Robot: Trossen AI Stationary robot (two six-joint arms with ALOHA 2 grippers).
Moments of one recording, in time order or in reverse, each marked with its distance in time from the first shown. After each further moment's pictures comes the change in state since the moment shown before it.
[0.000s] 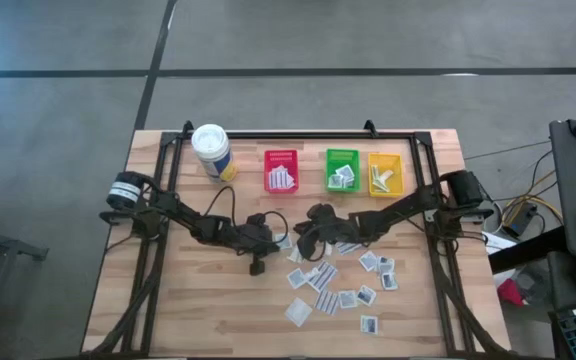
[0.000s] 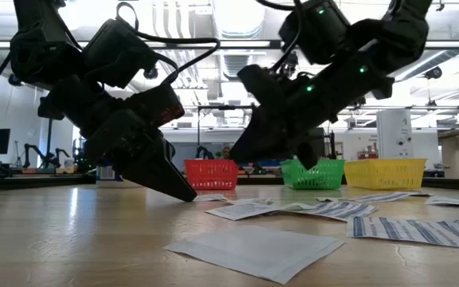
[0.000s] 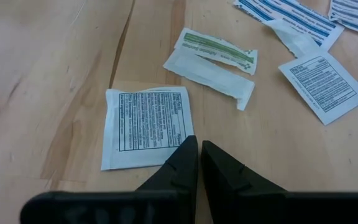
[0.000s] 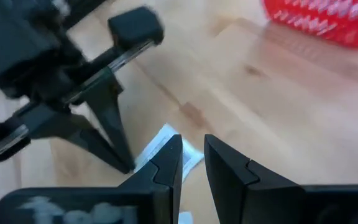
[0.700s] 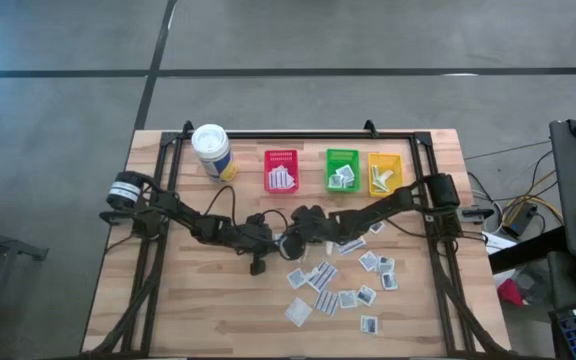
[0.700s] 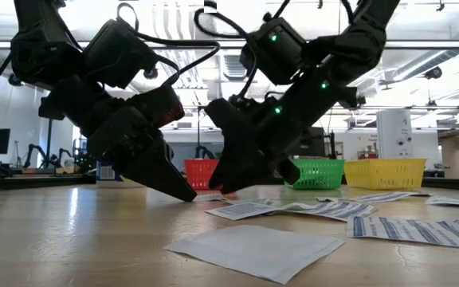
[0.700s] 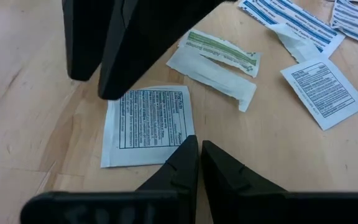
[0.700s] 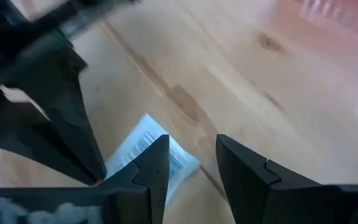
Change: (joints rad) left arm 0.001 0.003 -0.003 -0.004 0.013 -0.051; right arm -0.046 0.163 0.209 -0.207 -0.079 -0.009
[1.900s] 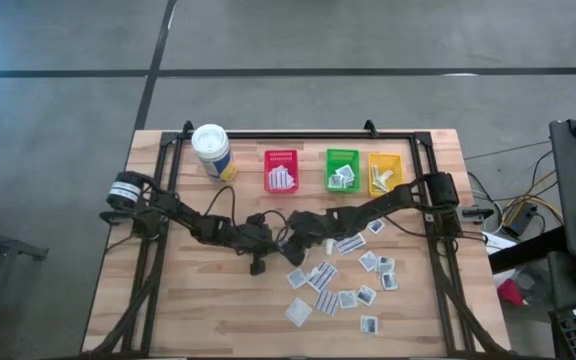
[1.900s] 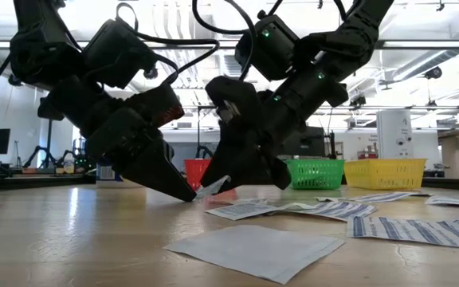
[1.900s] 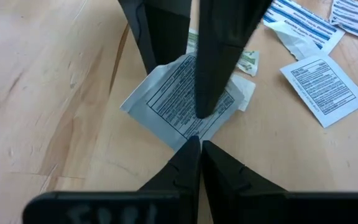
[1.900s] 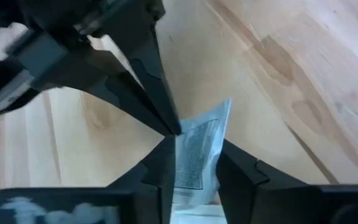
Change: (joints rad) left arm 0.001 0.001 -0.001 0.006 -0.009 0.027; right arm -0.021 -0.001 0.037 -0.031 -0.334 0.005
